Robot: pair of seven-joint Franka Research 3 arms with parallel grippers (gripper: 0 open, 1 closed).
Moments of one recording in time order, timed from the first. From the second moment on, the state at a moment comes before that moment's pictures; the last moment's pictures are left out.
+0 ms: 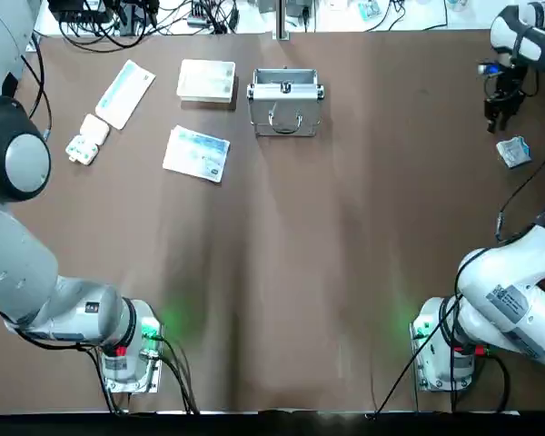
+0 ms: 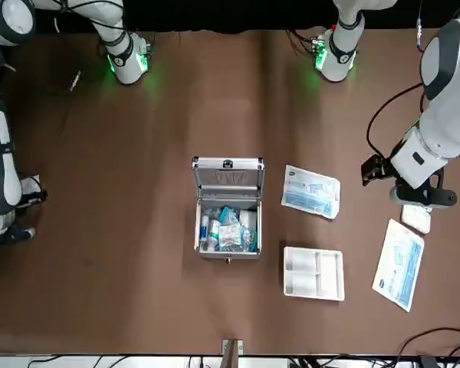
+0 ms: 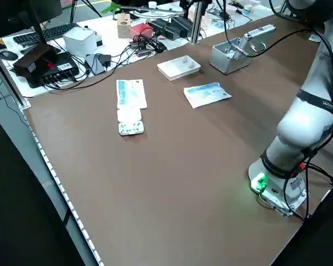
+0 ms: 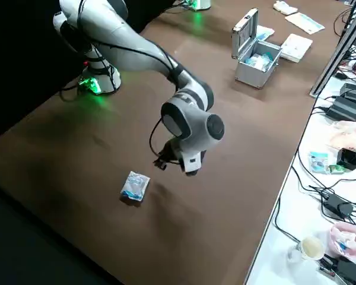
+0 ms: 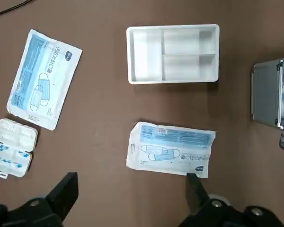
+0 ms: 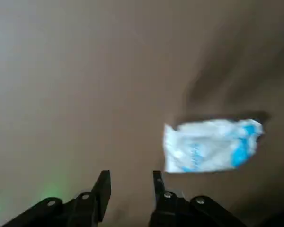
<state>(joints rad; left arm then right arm) -0.06 0.20 -0.13 -1.50 0.02 1.72 -0.07 -0.69 0.90 0.45 -1.26 -0.64 1.49 -0.31</state>
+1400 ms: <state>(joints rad) -0.07 0.21 -0.13 -1.50 0.02 1.72 -0.07 -0.72 0.93 0.37 -1.33 -0.69 1.63 -0.38</state>
